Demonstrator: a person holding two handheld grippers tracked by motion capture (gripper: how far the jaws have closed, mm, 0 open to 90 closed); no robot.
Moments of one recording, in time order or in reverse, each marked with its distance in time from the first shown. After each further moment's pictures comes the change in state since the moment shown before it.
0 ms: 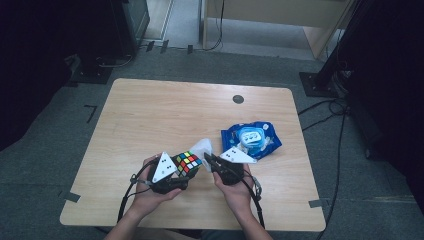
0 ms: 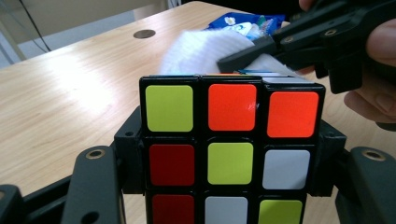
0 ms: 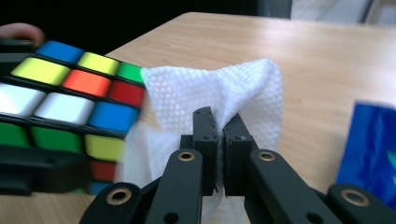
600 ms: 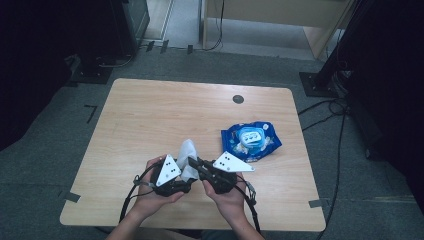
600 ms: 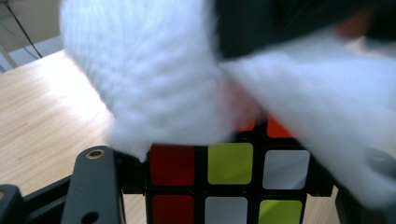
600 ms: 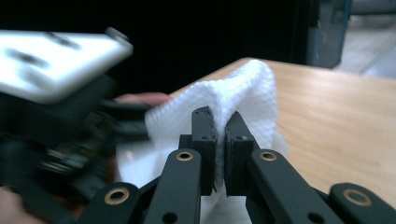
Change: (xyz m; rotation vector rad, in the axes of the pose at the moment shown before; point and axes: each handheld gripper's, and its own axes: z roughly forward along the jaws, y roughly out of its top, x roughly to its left) left arm -0.011 0.003 0.000 -0.015 -0.032 0.027; right arm 0.047 0.022 -0.020 -0.136 0.194 -0.050
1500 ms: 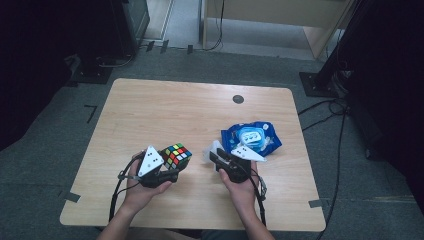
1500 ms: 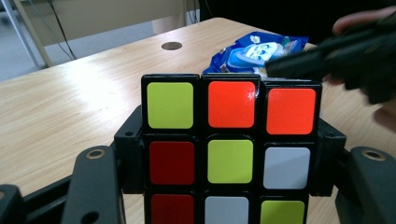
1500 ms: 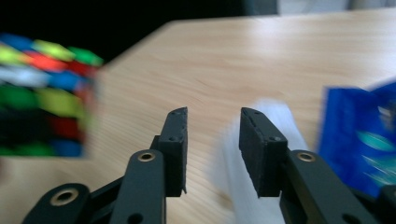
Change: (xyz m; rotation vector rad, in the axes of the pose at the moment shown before) left arm 0.032 -0.001 -0.017 -0.040 0.083 -0.088; right arm -0.062 -0.024 -0.004 0.089 -0.214 0.173
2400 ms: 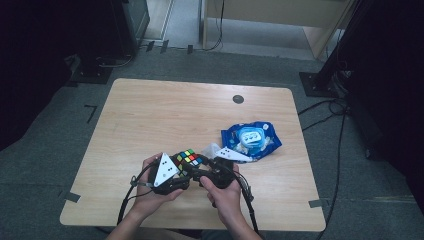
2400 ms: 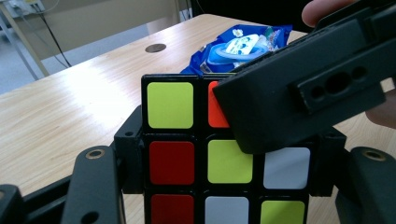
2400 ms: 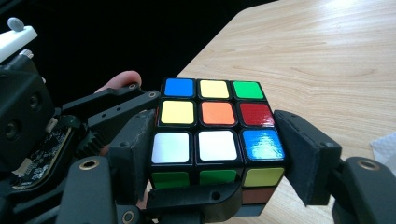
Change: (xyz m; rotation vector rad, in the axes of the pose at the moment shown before) left arm -0.032 -0.001 0.012 0.006 0.000 0.090; right arm 0.053 0.008 0.009 0.062 0.232 0.162
